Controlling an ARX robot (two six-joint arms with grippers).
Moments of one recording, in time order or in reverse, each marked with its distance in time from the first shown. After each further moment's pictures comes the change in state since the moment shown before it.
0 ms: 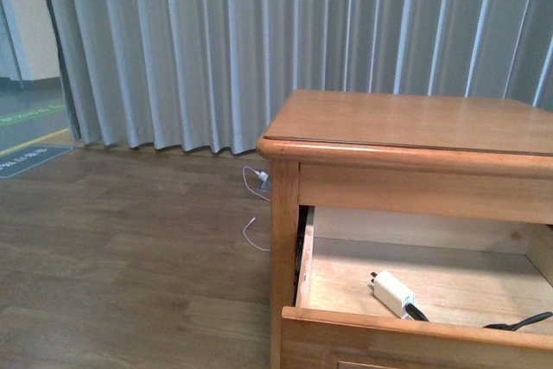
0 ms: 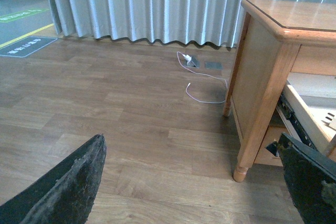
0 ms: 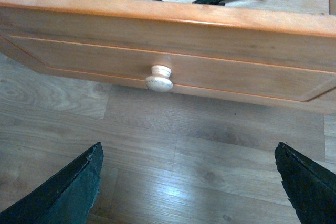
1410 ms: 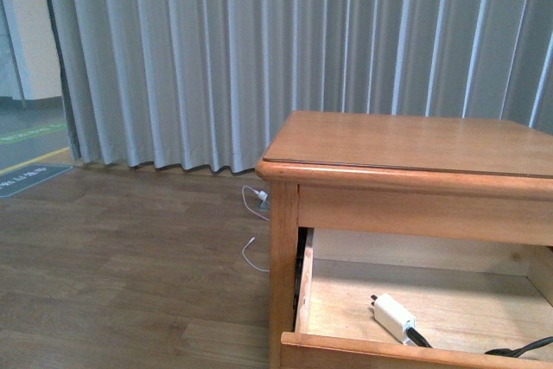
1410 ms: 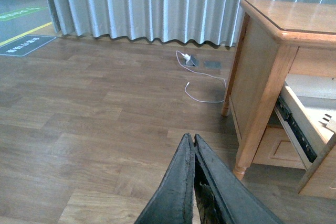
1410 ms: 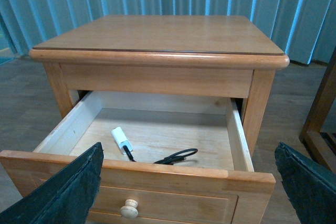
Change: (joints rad) left arm 0.000 0.040 0.034 -0.002 0.000 -0.002; right arm -0.154 -1.012 -0.251 -0.032 -0.020 -0.126
